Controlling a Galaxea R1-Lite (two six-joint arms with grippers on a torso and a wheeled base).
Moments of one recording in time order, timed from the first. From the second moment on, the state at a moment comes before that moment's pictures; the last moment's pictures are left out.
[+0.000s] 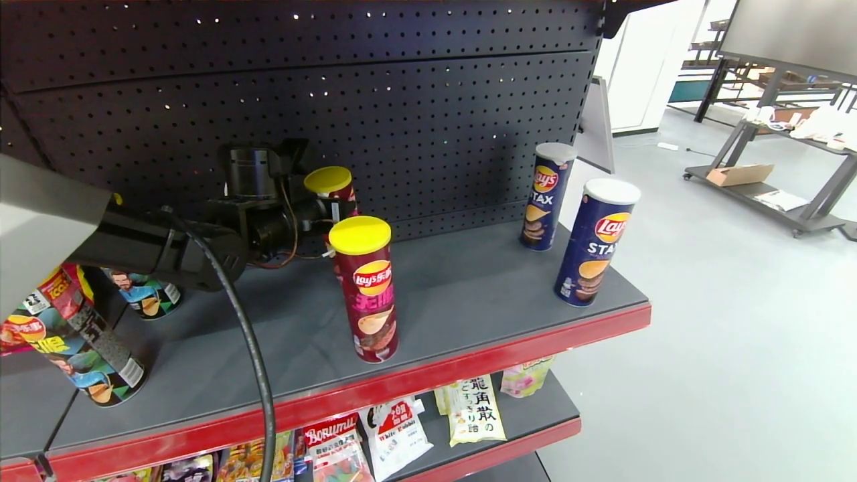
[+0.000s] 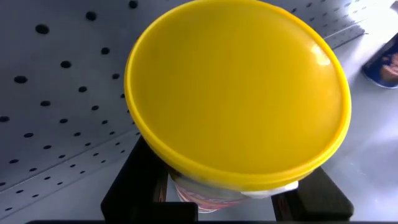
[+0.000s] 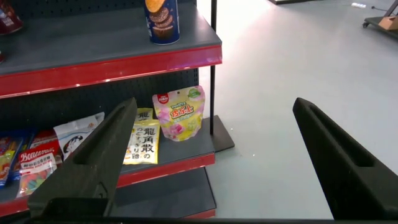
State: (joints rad) left arm -0.30 2.05 -1.25 -0.57 -0.01 -0.05; right arm 0.00 0.00 0.00 0.00 0.01 0.00
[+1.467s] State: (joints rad) left arm -0.32 2.09 -1.32 -0.50 0.03 -0.06; right arm 0.00 0.00 0.00 0.00 0.01 0.00
